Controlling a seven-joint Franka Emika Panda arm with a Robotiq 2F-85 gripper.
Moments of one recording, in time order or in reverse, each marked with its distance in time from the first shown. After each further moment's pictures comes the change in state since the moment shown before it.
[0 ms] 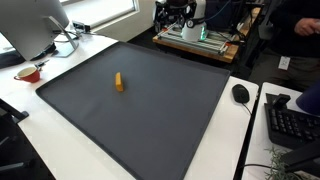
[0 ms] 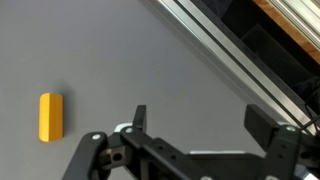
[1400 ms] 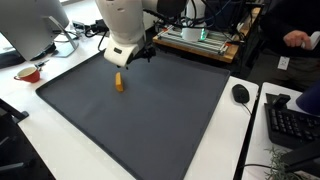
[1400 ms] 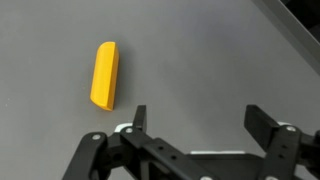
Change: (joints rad) arm -0.101 0.653 -0.041 0.642 -0.132 -0.100 -0.246
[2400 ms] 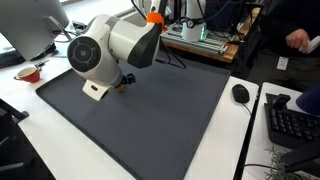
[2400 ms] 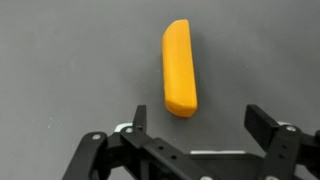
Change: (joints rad) arm -0.002 0.417 -0.092 0.459 -0.063 -0.061 0.052
